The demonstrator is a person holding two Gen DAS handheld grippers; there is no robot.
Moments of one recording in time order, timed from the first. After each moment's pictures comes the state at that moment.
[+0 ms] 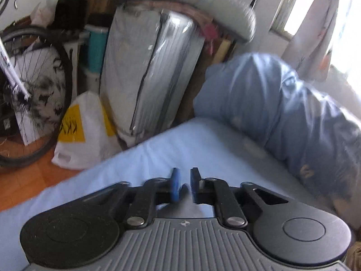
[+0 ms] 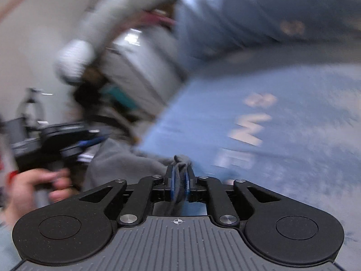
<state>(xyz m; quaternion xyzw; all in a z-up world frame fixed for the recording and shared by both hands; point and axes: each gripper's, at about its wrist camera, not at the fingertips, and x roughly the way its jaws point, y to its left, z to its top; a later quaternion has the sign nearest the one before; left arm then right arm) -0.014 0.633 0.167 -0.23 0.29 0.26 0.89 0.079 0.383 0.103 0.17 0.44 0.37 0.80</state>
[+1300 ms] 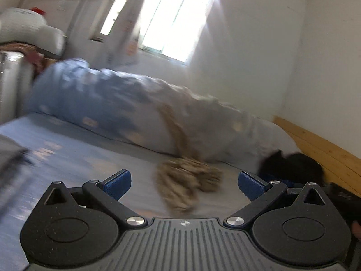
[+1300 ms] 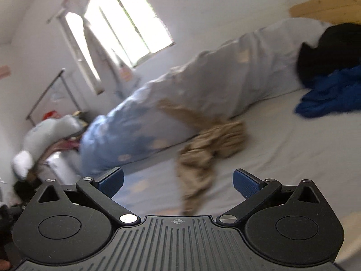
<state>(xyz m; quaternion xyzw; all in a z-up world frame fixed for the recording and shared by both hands) -0.195 0.119 0.230 -0.14 0.18 -0.10 0.97 -0.172 -0.180 0.218 0.24 0.22 0.10 0.94</state>
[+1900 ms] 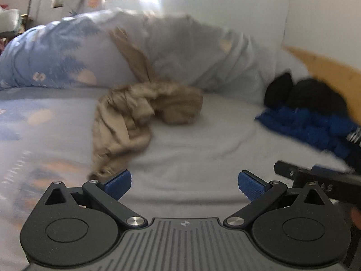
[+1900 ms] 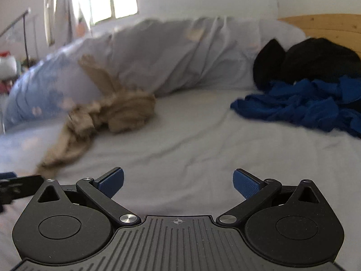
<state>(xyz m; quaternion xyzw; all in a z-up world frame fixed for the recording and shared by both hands) -0.053 -0.036 0.065 -0.03 0.30 -0.08 0.95 -0.048 -0.267 0.047 0.07 0.28 0.01 0.96</state>
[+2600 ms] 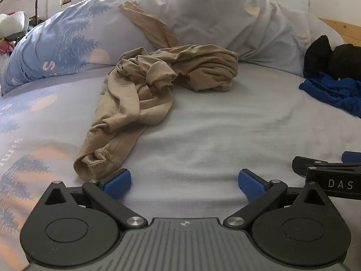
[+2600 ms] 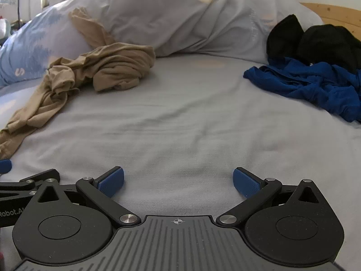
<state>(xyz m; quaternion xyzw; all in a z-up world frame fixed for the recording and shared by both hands) -0.009 -0.038 0.007 0.01 0.33 0.00 0.95 0.008 -0.229 -0.005 0.02 0.34 0.00 0.94</state>
